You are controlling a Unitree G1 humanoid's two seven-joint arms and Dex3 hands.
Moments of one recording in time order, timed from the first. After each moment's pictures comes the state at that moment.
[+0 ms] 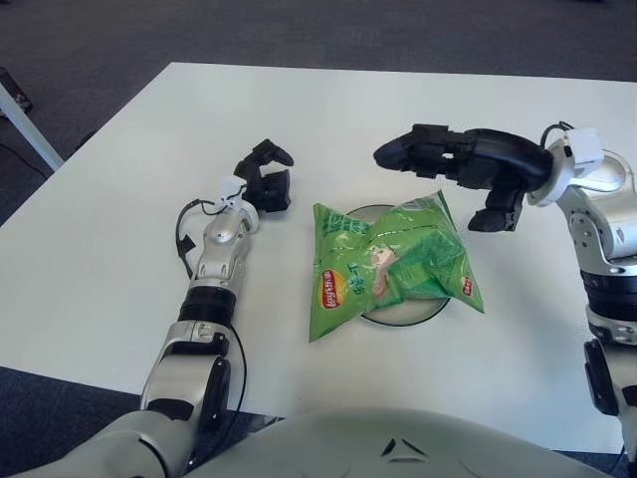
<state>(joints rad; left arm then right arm) -0.41 0.10 0.07 0.48 -0.11 -0.20 -0.16 -0.50 -0.61 -0.04 -0.13 0.44 0.21 1.08</state>
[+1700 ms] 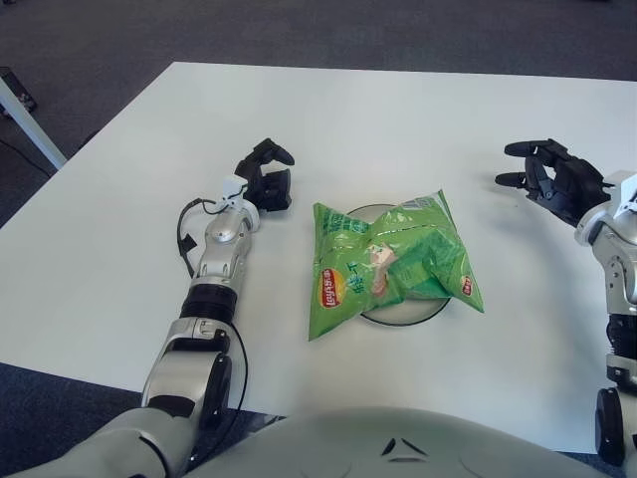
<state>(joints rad) -0.42 0.09 0.06 0.52 -0.10 -0.23 -0.16 -0.24 -0.56 -0.32 0.08 0.23 0.38 0.36</state>
